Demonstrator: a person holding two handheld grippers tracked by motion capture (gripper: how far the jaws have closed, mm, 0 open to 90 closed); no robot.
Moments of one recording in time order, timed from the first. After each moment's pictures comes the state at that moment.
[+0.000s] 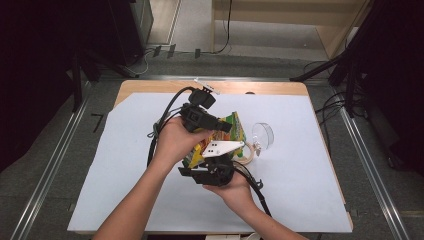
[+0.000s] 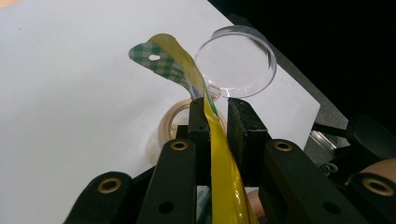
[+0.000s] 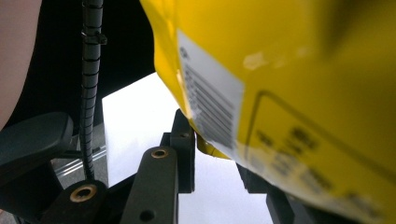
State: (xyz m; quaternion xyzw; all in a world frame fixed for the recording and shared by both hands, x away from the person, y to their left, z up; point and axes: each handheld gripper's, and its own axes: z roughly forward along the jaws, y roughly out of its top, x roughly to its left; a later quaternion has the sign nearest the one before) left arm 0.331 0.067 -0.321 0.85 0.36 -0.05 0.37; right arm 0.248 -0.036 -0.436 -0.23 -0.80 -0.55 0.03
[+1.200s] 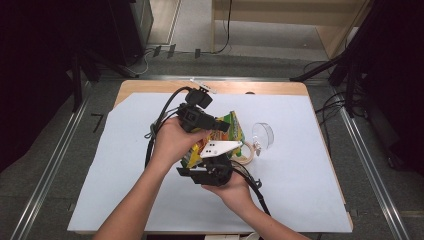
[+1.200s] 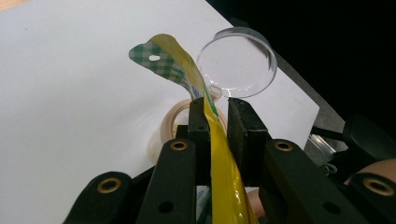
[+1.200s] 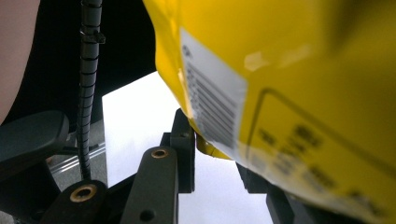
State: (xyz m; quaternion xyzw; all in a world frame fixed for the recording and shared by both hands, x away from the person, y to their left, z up) left arm 0.330 0.073 -0.319 0.85 0.36 -0.05 0.38; right arm 0.248 -0.032 -0.434 -0.22 -0.80 -0.55 0.03
